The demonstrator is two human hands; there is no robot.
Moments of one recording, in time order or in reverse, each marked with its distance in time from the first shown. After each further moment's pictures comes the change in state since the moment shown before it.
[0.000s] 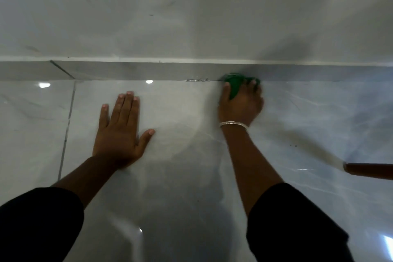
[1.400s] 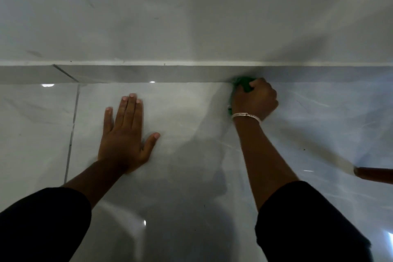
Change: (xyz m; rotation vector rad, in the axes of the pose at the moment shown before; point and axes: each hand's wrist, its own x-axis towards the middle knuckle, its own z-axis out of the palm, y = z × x) left_hand -0.005 0.000 0.003 0.021 0.012 0.004; right_hand 0.016 -0.011 -0.017 0.191 0.064 0.146
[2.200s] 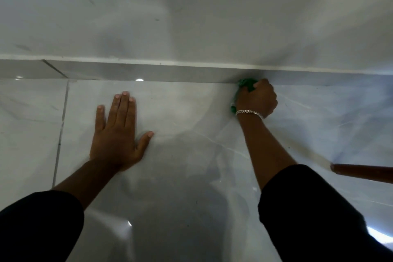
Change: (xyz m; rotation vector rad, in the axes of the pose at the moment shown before) left_hand 0.001 -0.002 -0.001 -0.012 -0.014 -0.012; right_hand 0.020 0.009 -0.013 -0.087 0.025 0.030
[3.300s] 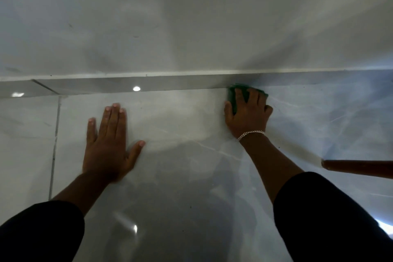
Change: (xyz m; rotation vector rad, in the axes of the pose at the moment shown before) left_hand 0.000 0.001 -0.002 -0.007 0.007 0.018; right_hand -0.009 0.052 -0.013 -0.412 -0.117 -0.498
